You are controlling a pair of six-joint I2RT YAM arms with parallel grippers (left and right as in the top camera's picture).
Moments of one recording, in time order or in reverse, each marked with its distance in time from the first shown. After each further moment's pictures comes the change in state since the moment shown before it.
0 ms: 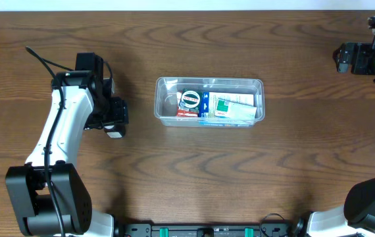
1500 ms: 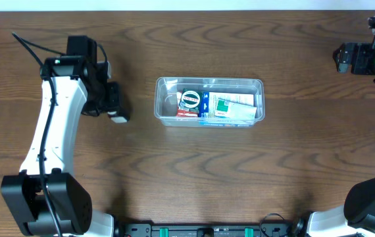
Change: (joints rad) left arm -0.015 0.000 0.226 -0.129 0.038 0.000; right arm 0.000 0.000 0.000 0.000 0.000 0.000
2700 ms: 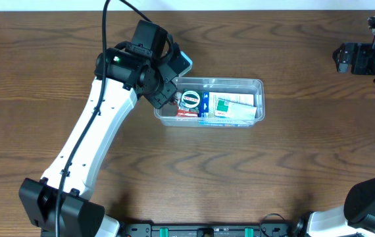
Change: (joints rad) left arm -0.393 0.000 0.163 0.056 0.000 0.573; right arm 0.000 0.000 0.000 0.000 0.000 0.000
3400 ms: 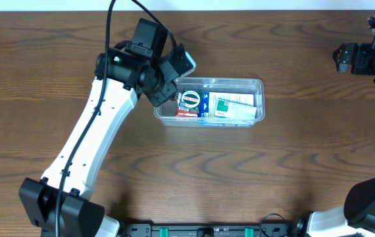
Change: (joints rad) left arm 0.000 0.000 -0.004 0.036 0.000 0.136; right arm 0.000 0.000 0.000 0.000 0.000 0.000
